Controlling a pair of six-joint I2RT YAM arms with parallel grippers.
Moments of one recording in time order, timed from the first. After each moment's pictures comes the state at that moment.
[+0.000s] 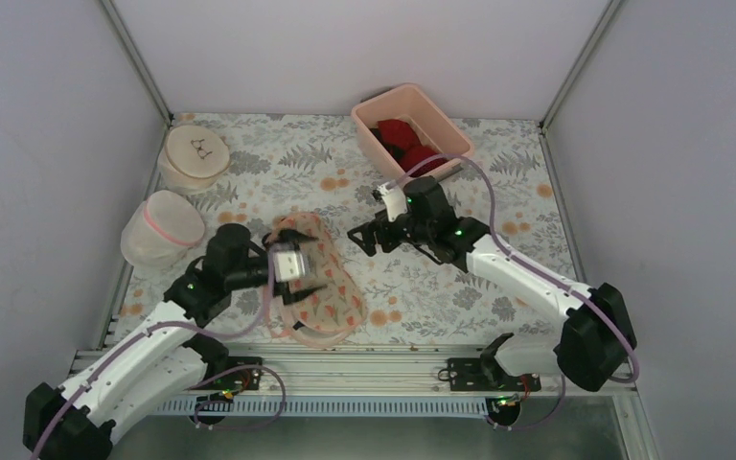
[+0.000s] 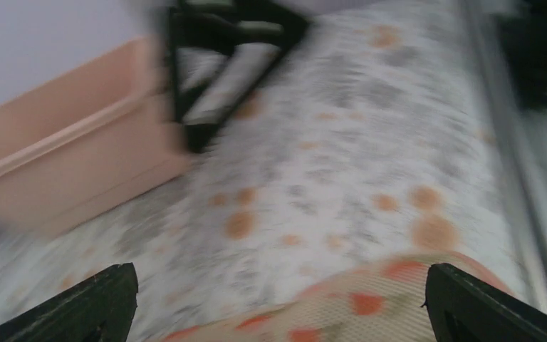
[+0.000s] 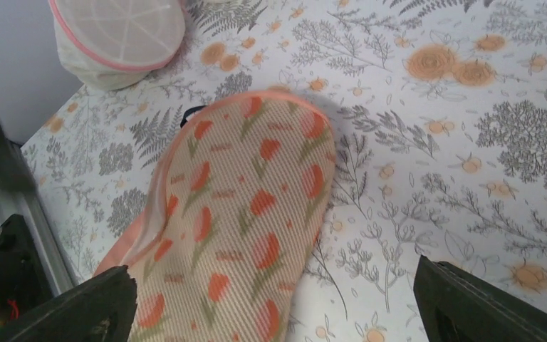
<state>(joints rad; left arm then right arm) -0.60 0.75 0.50 -0.27 0.64 0.72 0.68 1.29 0.92 -0.27 -0.33 0.19</state>
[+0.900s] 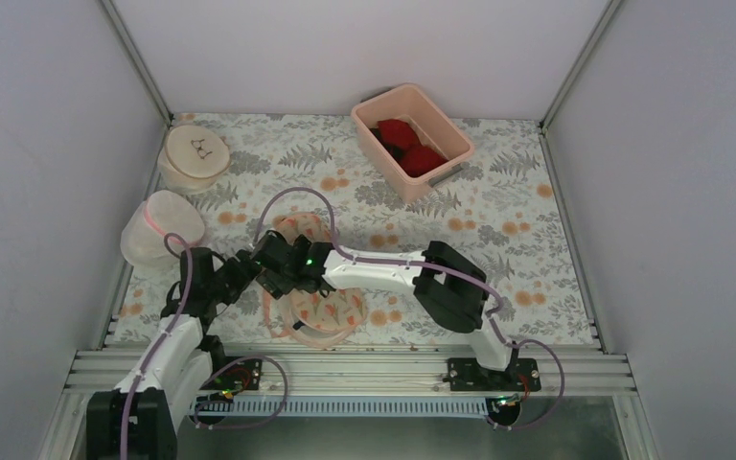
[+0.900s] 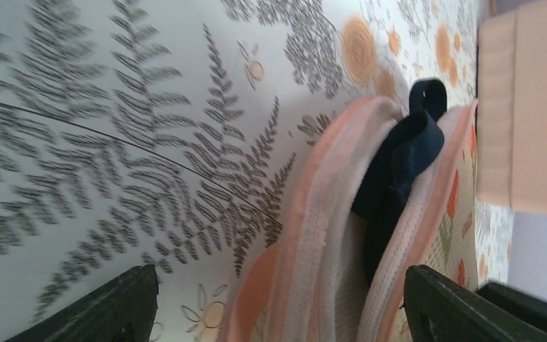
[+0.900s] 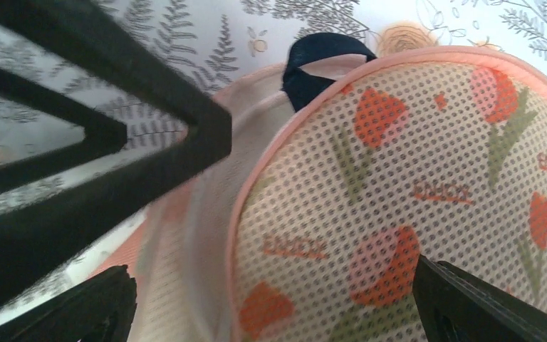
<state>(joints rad) 0.06 0.76 0.15 -0.15 0.40 -0.87 1.22 2.08 1.59 -0.47 0.31 0.25</state>
